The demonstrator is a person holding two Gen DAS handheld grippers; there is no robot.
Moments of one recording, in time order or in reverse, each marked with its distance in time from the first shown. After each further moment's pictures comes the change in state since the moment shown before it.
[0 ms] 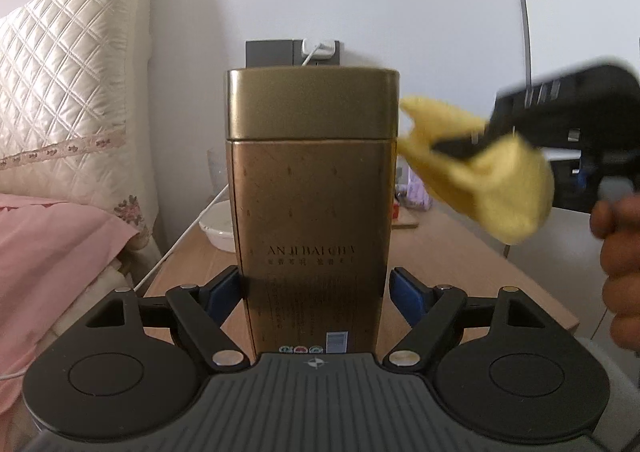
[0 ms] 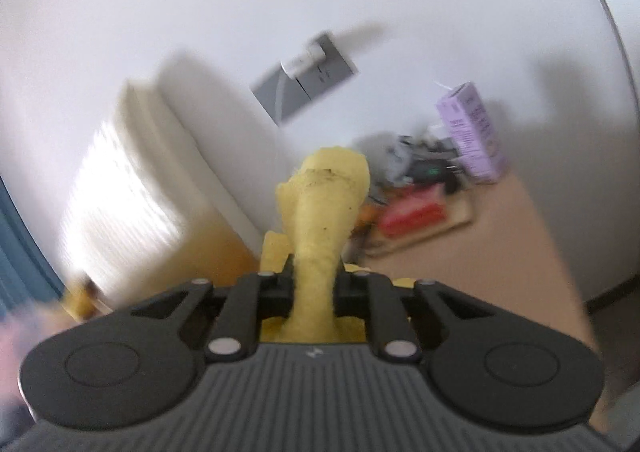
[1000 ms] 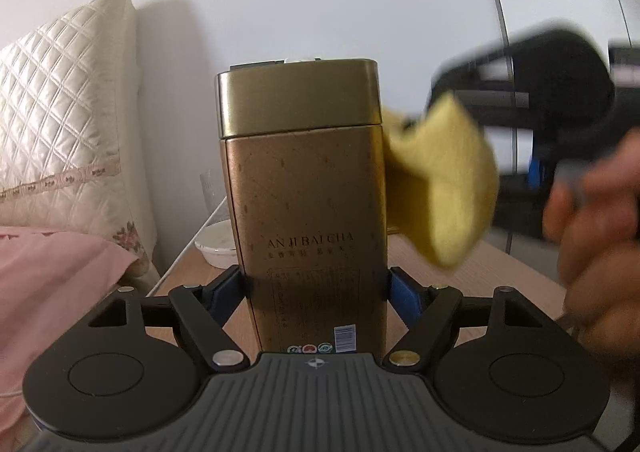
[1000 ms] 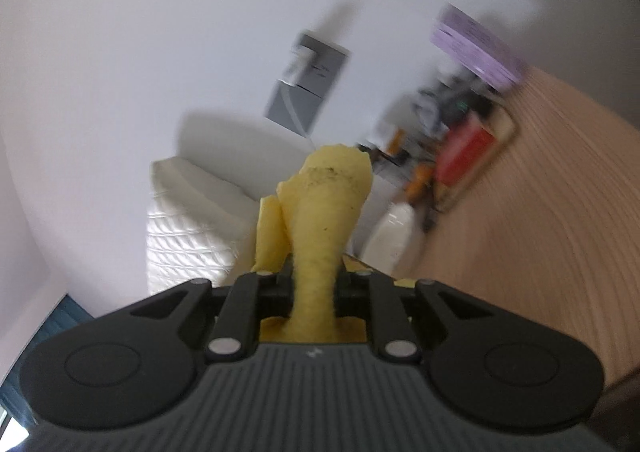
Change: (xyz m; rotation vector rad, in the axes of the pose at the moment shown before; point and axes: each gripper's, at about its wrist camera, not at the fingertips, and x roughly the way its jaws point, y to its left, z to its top) left arm -0.005 -0.013 -0.014 0.066 -0.070 -0.002; right arm 0.017 -0.020 -0.036 0.359 -0.023 0.117
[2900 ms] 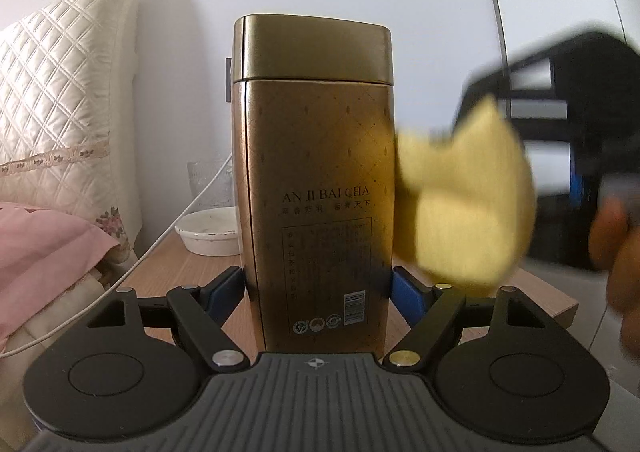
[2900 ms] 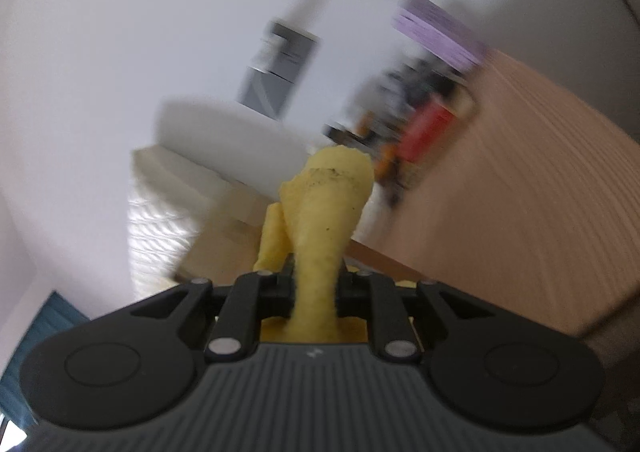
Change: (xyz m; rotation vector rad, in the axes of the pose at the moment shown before) left arm 0.042 -0.087 -0.011 -0.052 -0.023 0.121; right arm -0.023 -0.009 -0.008 0.032 0.052 -0.074
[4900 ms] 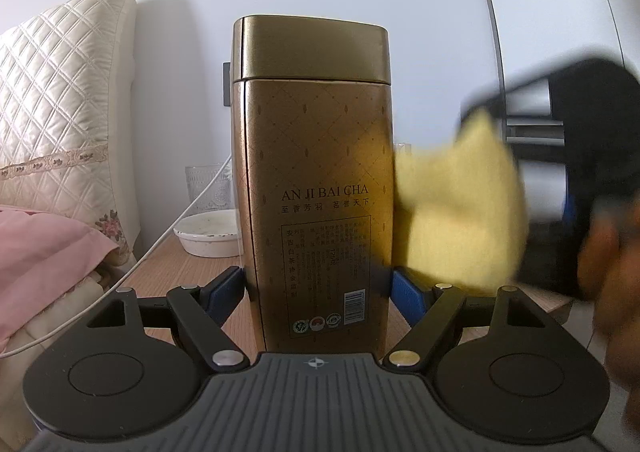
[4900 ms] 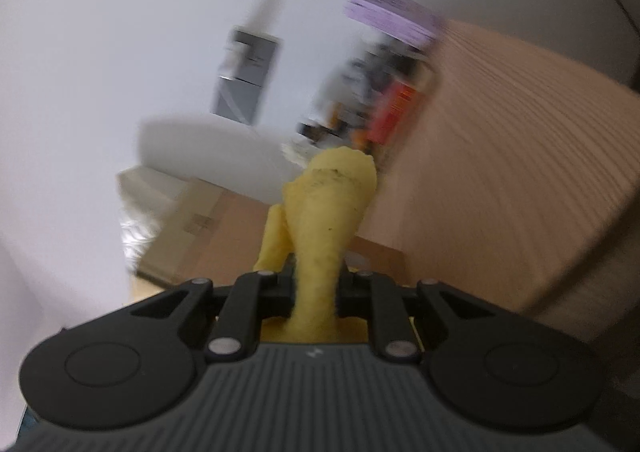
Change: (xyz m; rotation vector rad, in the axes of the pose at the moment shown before) left arm -0.009 0.034 -0.007 0.016 -0.025 -0.074; right arm -0.004 -0.007 -0.009 0.112 -0.054 0.057
